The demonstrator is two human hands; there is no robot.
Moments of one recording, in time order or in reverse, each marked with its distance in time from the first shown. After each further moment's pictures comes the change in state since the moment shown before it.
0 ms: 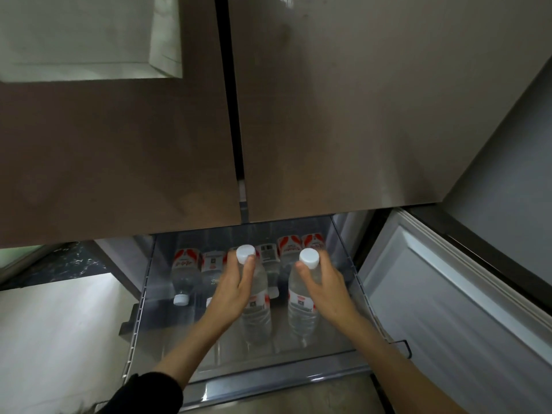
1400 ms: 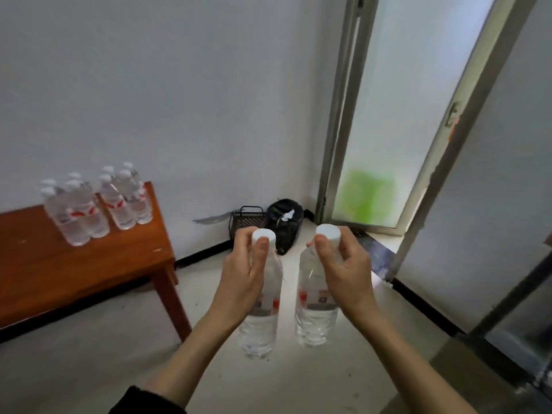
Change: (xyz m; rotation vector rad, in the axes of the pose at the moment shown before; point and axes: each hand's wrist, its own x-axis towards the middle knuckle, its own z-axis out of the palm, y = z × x) left_hand -0.506 -0.036 -0.362 0.228 1.273 -0.158; right_hand -0.353 -0.322 0.360 0.463 -0.765 -0.793
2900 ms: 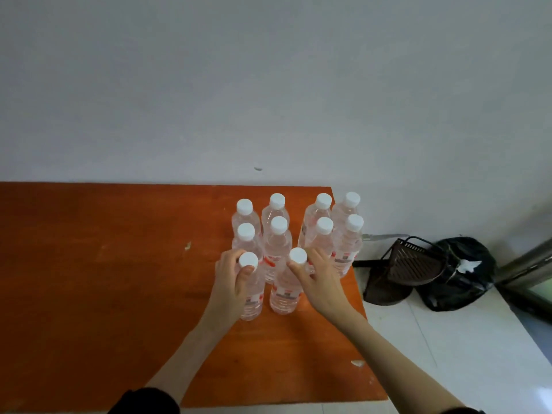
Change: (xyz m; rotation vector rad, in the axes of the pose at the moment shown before) left_hand 0.267 -0.459 -0.440 0.220 0.303 -0.477; right_hand 0.209 0.089 0.717 -0.209 -0.789 0.024
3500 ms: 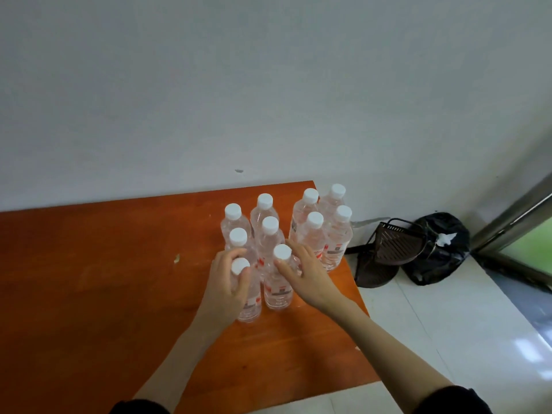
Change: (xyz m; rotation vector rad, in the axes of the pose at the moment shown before) left_hand 0.013 0.004 -0.018 0.087 -0.126 0.096; right_hand -0.001 -0.020 0.007 0.031 -0.101 0.099
